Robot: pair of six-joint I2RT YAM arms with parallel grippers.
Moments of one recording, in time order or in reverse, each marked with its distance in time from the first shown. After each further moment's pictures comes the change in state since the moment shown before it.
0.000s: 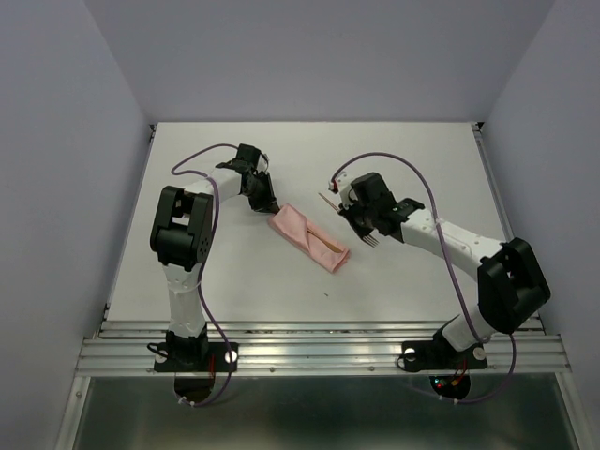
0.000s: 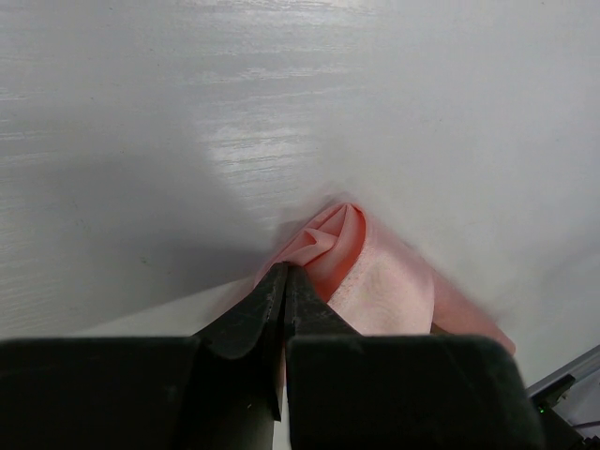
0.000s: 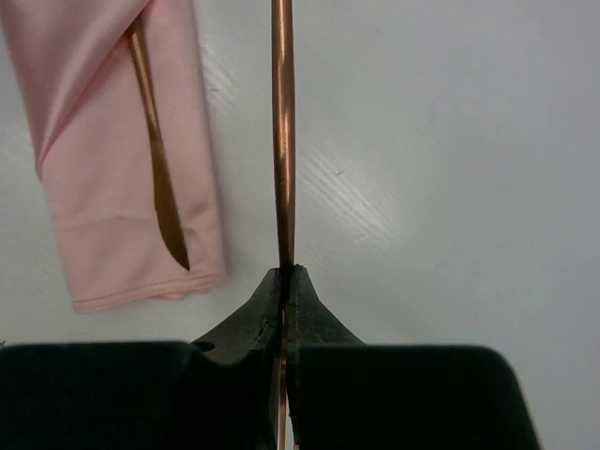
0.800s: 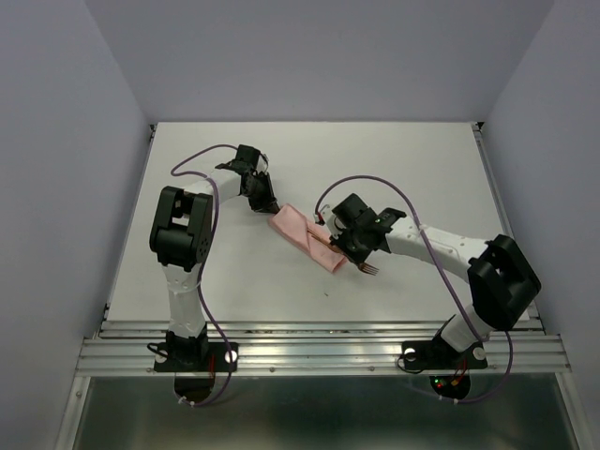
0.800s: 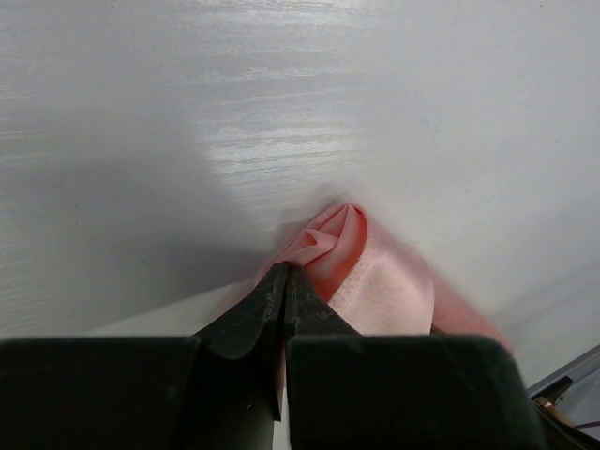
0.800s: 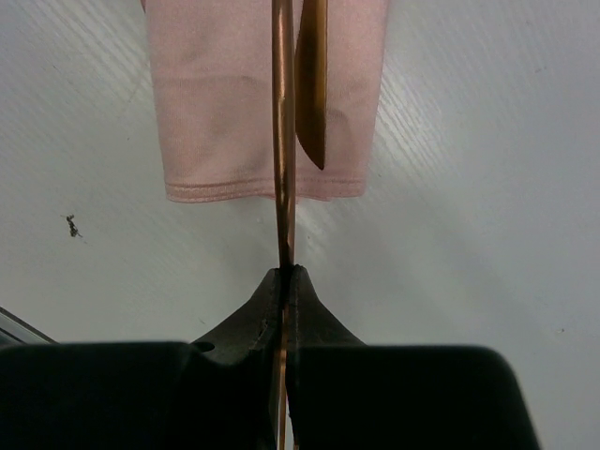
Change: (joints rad) left arm 0.000 -0.005 -0.016 0.019 0.002 -0.008; right arm 0.169 0.028 -0.018 -0.240 -0.063 0.021
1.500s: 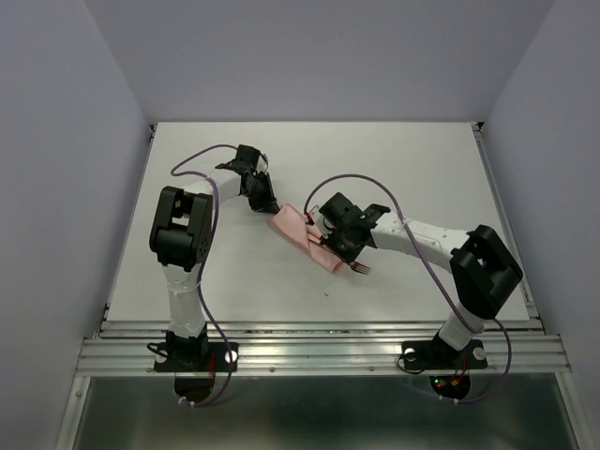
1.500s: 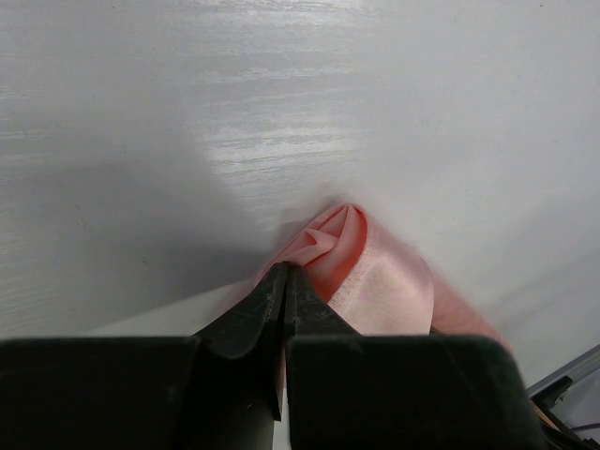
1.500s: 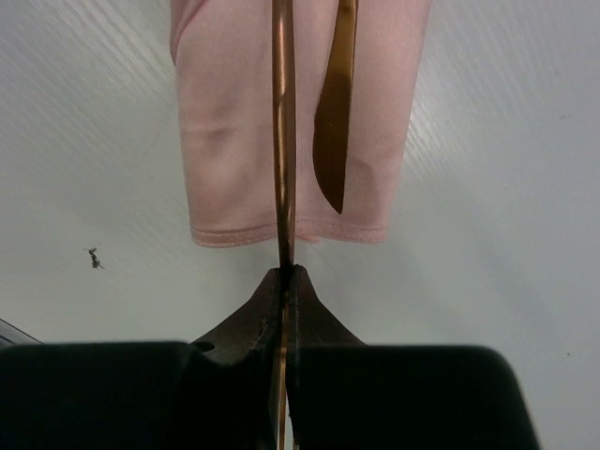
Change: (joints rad) left arm 0.000 0.000 0.000 0.000 0.000 0.000; right arm 0.034 0.099 0.078 -0.043 -0.003 0.017
